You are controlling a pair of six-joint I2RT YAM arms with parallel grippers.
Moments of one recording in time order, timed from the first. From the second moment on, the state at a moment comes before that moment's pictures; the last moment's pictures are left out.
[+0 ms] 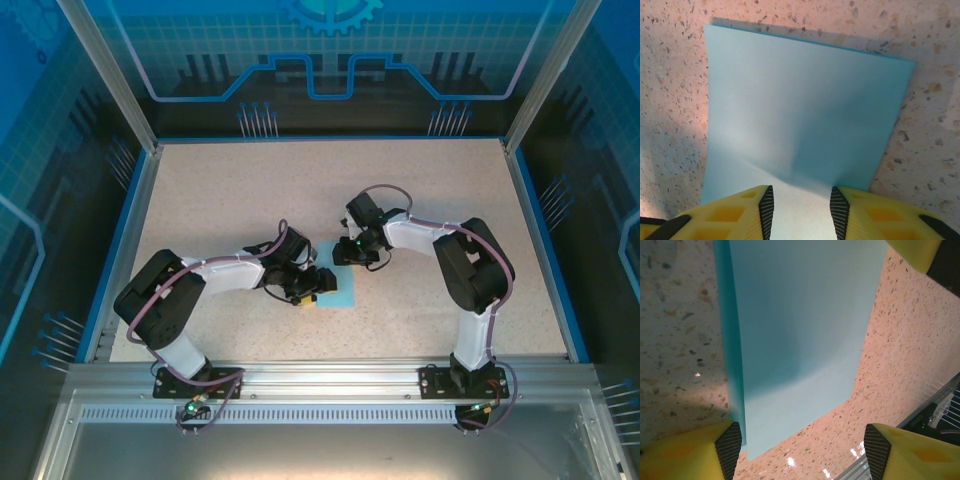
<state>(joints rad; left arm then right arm) -0.63 1.65 0.80 -0.23 0.52 -0.92 0.55 1.92 1.18 -0.50 -0.32 0.46</state>
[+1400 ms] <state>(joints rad) -0.63 1.68 0.78 -0.09 0.56 -0.93 0.51 1.75 1.04 -0.42 -0.45 0.47</state>
